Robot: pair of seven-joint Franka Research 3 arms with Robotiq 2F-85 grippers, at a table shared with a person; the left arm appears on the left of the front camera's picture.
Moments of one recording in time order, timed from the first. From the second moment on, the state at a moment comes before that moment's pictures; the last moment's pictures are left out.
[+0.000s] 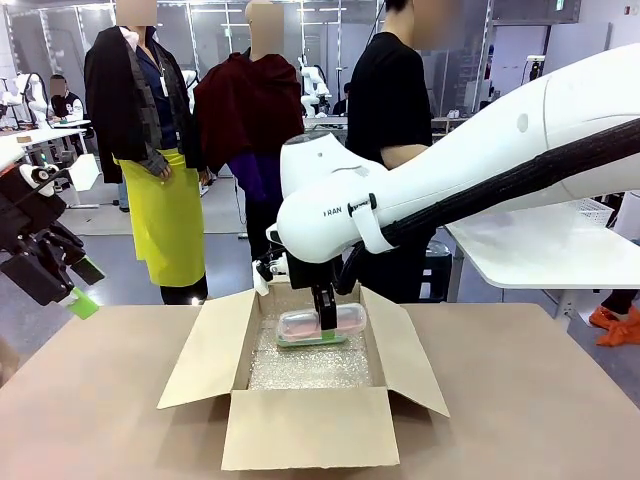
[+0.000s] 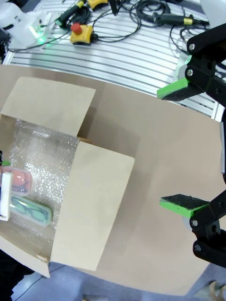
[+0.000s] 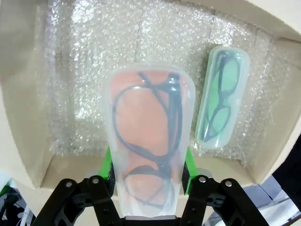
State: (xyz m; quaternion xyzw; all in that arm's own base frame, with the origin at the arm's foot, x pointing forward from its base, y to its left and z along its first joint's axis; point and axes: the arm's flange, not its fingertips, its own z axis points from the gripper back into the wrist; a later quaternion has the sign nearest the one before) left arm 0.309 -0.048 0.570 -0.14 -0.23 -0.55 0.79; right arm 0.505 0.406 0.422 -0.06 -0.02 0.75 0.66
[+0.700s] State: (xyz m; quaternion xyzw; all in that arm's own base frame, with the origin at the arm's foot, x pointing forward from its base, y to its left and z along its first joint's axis) left arm 0.309 -0.048 0.570 -0.14 -0.23 -0.55 0.79; right arm 0.522 0.407 0.327 0.01 0.02 0.75 0.67
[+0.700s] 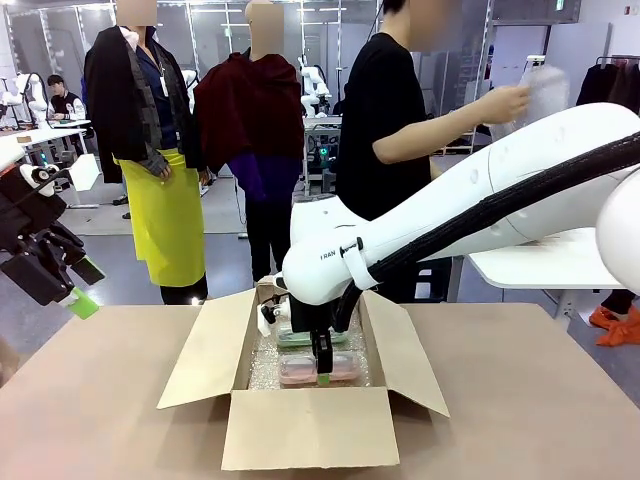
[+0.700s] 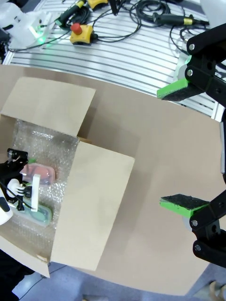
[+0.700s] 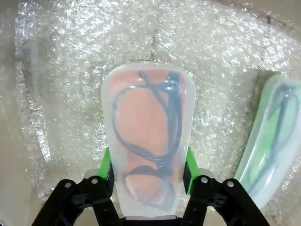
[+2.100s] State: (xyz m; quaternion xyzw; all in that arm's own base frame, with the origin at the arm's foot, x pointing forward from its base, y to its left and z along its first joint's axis) left arm 0.309 -0.047 0.570 -0.14 -0.23 -0.55 0.79; right arm 0.518 0.409 0.359 0.01 0.00 0.75 0.66
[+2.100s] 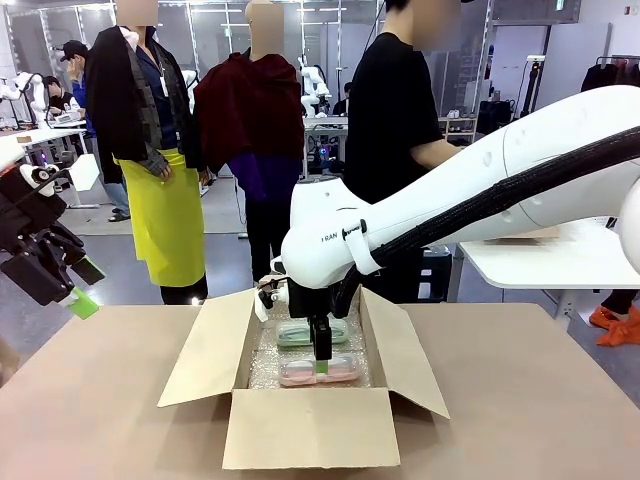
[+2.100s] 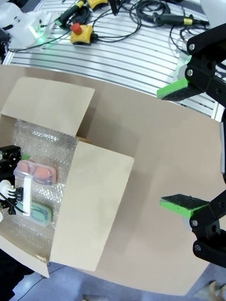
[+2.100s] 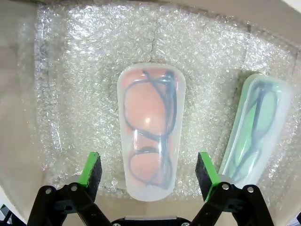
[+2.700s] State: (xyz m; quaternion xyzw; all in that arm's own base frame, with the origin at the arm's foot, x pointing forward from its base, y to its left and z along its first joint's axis) left arm 0.309 -0.047 0.570 -0.14 -0.23 -0.55 0.79; right arm 0.518 0.409 0.359 0.01 0.00 0.75 0.66
